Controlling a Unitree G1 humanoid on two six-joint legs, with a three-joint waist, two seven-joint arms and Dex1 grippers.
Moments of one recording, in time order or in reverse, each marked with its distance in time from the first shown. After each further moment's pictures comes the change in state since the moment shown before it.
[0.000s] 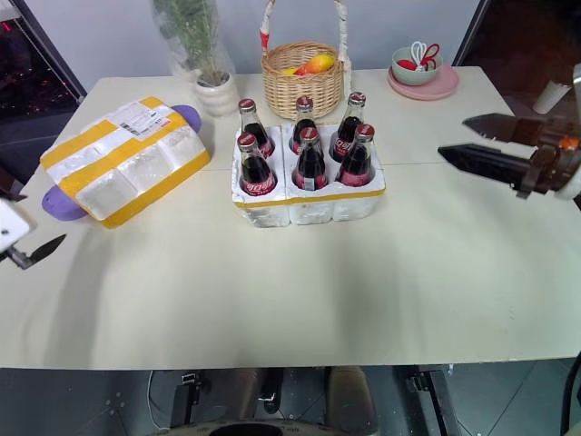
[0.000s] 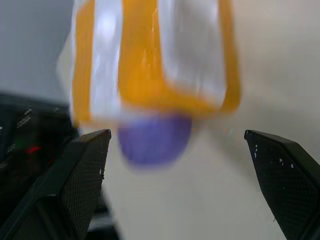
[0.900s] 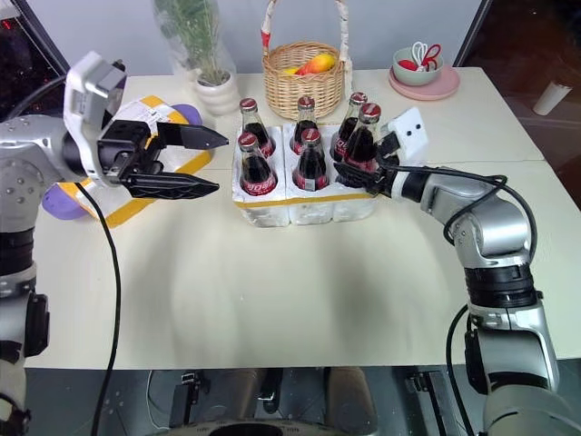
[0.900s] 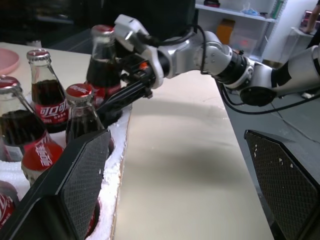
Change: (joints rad) left arm -1.001 -0.202 -0.476 -0.114 -0.896 0.837 -0.670; right arm -0.224 0.489 0.546 0.166 -0.379 -0.318 -0.484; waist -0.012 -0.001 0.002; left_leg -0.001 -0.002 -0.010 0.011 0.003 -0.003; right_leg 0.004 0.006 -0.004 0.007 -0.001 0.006
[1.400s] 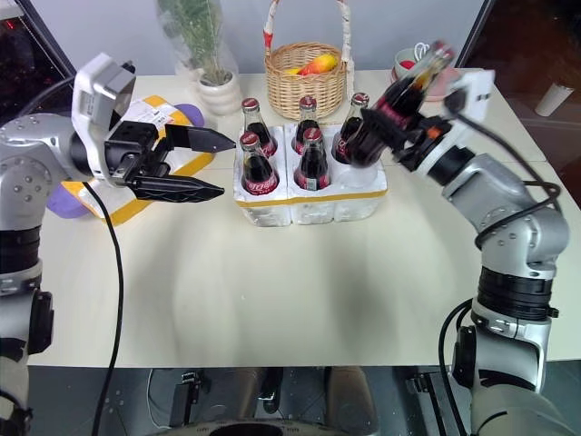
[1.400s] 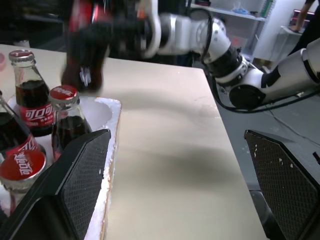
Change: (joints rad) left arm -0.025 -0.015 -0.024 0.002 -0.001 0.004 -0.020; right arm 0.033 0.077 -0.266 -0.144 0.297 0.086 -0.212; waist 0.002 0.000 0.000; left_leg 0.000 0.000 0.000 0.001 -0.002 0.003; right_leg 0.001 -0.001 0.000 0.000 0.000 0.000
